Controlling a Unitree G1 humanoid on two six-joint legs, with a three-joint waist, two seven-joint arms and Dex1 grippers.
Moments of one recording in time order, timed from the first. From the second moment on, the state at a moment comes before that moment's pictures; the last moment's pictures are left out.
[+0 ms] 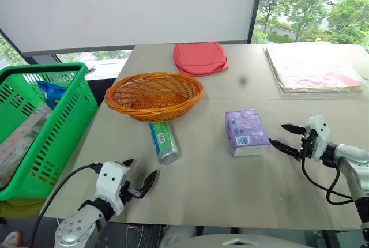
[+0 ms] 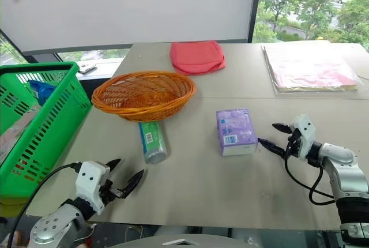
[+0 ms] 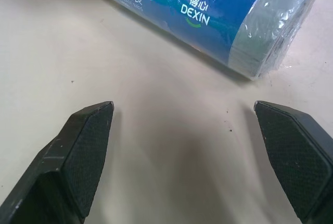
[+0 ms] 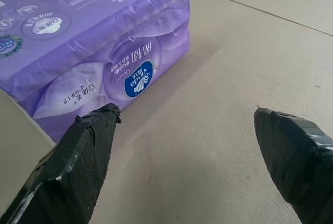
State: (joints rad) left arm 0.58 0.41 0.23 -0.49 -0.24 0.25 -0.55; right arm -0.11 -0.65 -0.13 0.19 0.37 0.18 1.02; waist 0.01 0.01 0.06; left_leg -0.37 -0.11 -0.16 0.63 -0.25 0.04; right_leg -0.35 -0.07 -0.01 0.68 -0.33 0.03
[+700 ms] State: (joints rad) left arm 0.62 0.41 0.24 -0.49 -0.30 0.25 -0.58; right arm -0.11 -0.65 -0.13 0.19 0.36 0.17 1.02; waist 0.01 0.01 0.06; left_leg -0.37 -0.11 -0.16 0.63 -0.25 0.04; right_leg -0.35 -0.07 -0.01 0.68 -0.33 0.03
